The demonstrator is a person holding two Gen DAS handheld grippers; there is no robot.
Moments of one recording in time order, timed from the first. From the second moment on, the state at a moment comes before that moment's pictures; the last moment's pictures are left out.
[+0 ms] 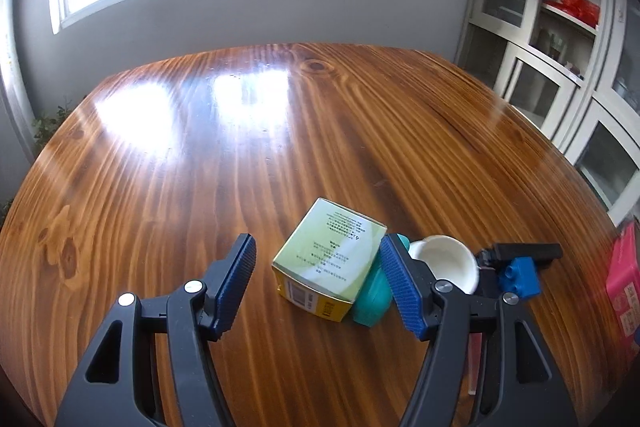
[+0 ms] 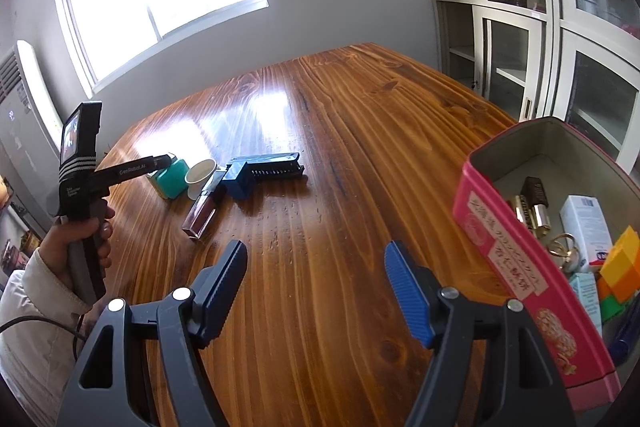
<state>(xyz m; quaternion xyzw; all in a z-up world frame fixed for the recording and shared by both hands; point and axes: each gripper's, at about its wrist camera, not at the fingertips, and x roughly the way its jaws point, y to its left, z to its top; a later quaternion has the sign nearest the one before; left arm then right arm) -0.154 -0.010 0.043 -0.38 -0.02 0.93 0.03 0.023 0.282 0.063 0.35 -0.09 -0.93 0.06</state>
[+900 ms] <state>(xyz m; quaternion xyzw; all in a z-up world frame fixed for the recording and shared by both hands) -0.166 -0.039 0.034 -0.38 -0.05 0.92 -0.01 -0.059 0.170 0.032 0.43 -0.04 -0.88 0.19</state>
